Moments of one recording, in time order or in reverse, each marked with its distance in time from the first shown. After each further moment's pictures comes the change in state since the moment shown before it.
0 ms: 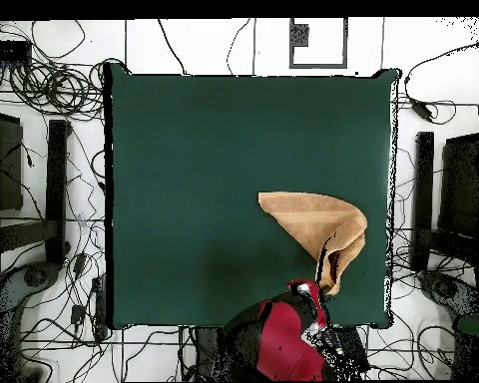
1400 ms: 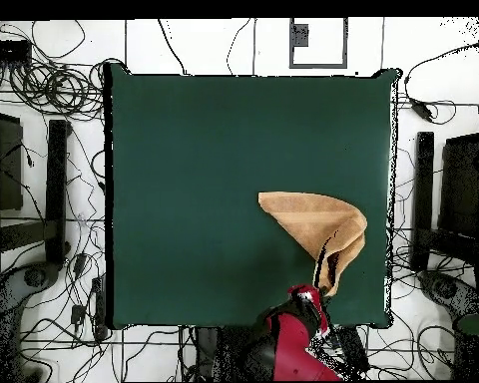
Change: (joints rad) arm -0.173 -0.149 0.115 0.095 -0.139 -0.158 0.000
